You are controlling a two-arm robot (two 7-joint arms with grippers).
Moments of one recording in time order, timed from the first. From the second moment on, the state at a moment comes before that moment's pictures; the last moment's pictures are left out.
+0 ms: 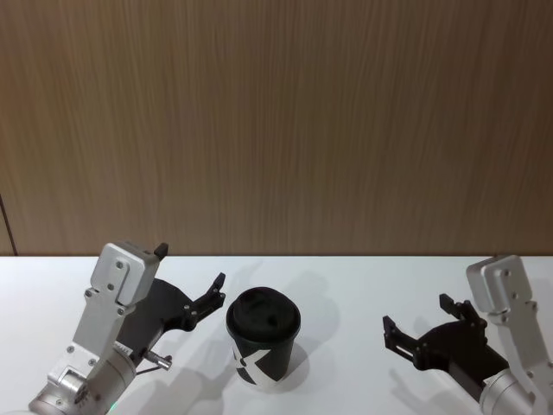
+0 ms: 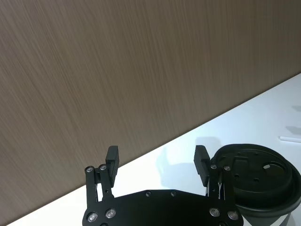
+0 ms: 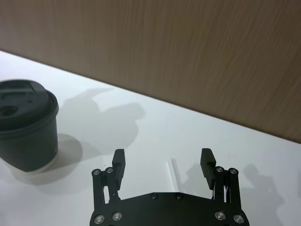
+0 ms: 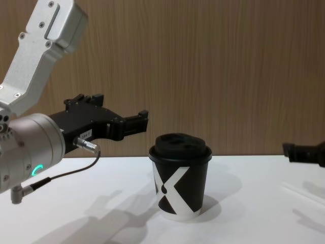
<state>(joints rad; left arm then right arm) -0.24 0.38 0.45 -1.63 -0.20 0.01 -0.01 0.05 0.41 -0.24 -1.81 0.22 0.38 0.07</state>
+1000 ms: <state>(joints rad) -0.24 0.38 0.45 -1.63 -0.20 0.01 -0.01 0.07 0.42 -0.18 -1.79 0.21 0.63 0.06</state>
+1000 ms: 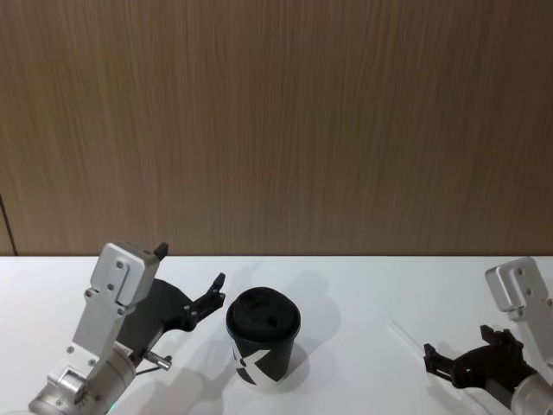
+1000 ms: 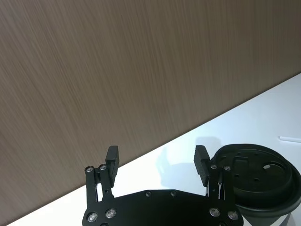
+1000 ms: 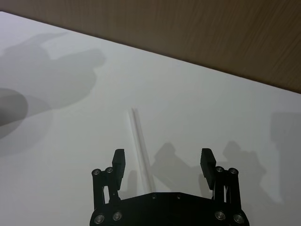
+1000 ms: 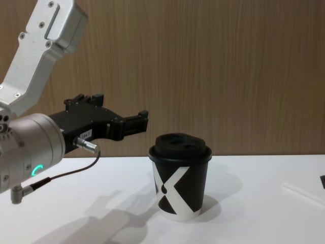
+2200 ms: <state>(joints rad) -0.24 0.38 0.45 -1.63 -0.20 0.01 -0.01 0.04 0.41 -0.13 -1.82 0.23 0.77 0.10</state>
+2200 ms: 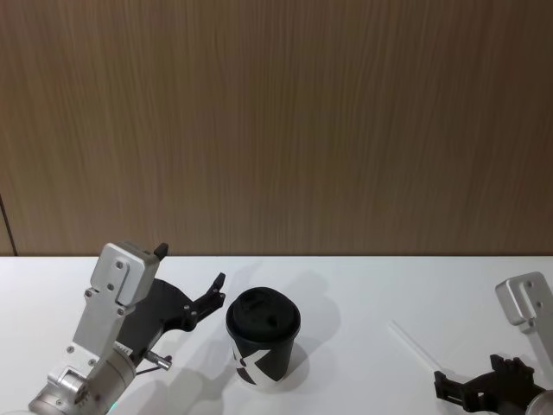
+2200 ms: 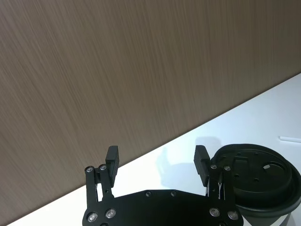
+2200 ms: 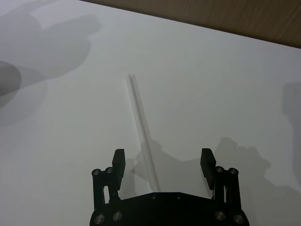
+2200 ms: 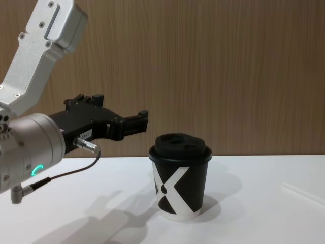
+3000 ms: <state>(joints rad) -0.24 0.38 0.45 -1.63 -0.20 0.01 -0.01 0.06 0.36 -0.10 -1.78 0.25 0.80 0.11</state>
